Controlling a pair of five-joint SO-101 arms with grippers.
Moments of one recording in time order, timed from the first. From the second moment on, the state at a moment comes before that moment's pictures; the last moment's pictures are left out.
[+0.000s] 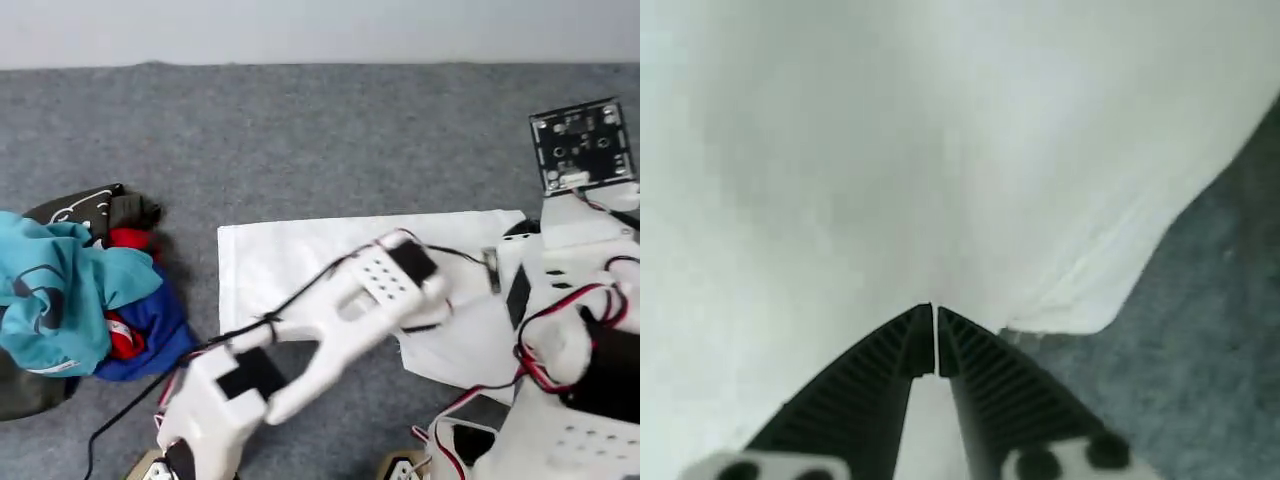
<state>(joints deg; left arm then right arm) 50.0 30.8 -15.9 78.3 -21.8 9.2 -41.2 -10.8 100.0 21.8</state>
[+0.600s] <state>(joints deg) 57.0 61.9 -60.1 98.7 -21.8 8.6 -41.4 -10.8 100.0 20.4</state>
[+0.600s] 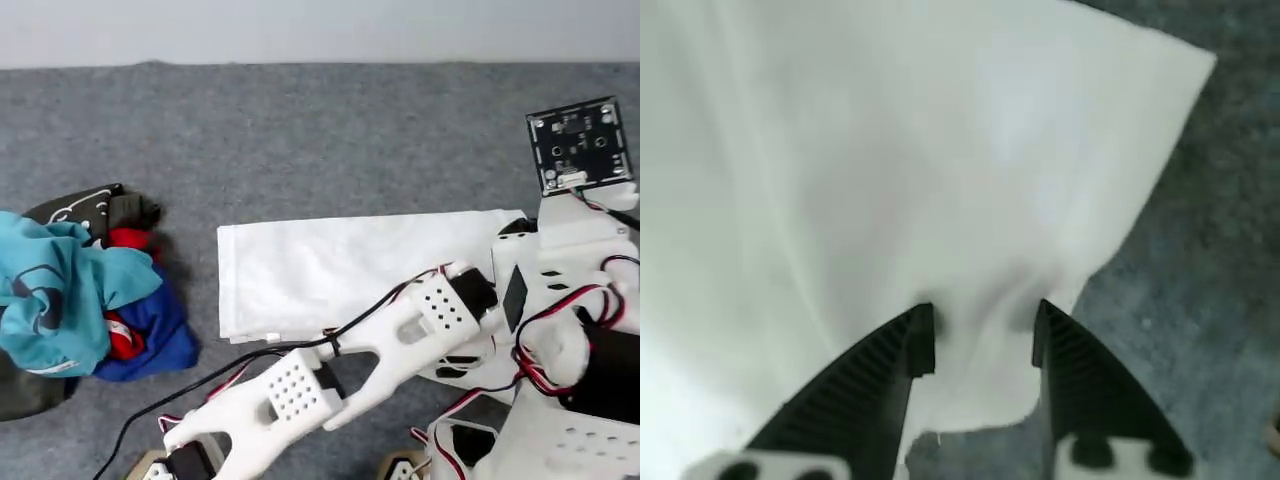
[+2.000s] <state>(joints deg) 64.4 63.6 -59.9 96.3 -17.4 8.6 -41.4 -10.8 100.2 20.4</state>
